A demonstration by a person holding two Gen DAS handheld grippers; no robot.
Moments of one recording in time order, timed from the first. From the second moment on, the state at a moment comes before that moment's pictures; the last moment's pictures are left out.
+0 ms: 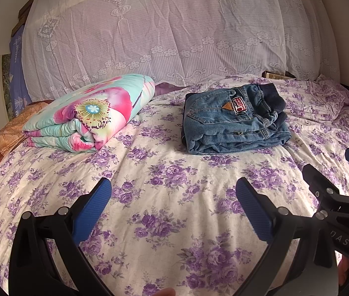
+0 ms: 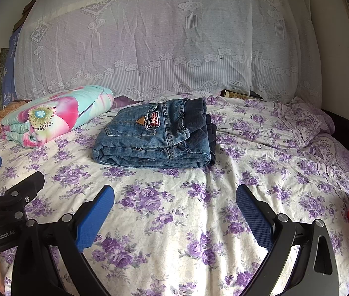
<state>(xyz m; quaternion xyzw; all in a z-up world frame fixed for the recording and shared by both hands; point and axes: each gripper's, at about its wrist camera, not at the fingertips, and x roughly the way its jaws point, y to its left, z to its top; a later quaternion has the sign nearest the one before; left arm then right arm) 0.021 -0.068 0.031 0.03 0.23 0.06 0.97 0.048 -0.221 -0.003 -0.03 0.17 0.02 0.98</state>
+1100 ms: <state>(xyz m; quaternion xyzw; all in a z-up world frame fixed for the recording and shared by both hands) 0.020 -0.074 0.027 0.04 0.23 0.05 0.97 0.047 -0.223 -0.006 -0.02 0.18 0.02 0.98</state>
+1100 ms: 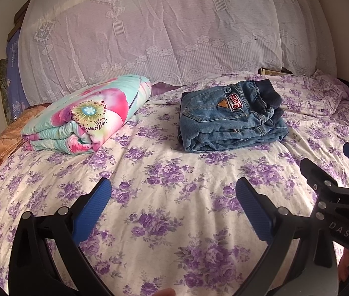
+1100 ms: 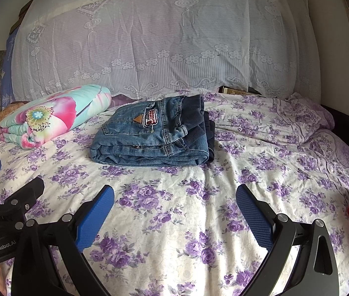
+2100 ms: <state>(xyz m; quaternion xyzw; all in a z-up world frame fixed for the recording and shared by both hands) 0.019 -0.074 0.027 0.04 0.23 0.05 0.97 0.048 -0.223 -0.006 -0.02 0.18 0.02 0.98</state>
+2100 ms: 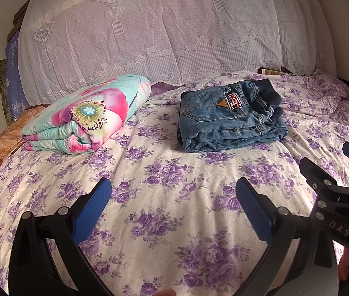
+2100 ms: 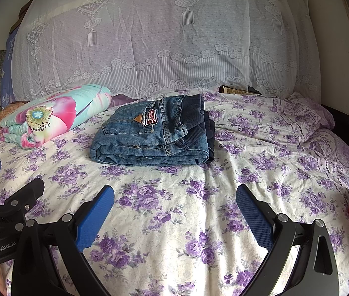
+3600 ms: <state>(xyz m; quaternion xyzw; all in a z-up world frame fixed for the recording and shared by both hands) 0.018 -0.080 0.025 0.05 0.23 0.05 0.97 0.048 -0.224 -0.007 -0.02 0.18 0.02 0.98</state>
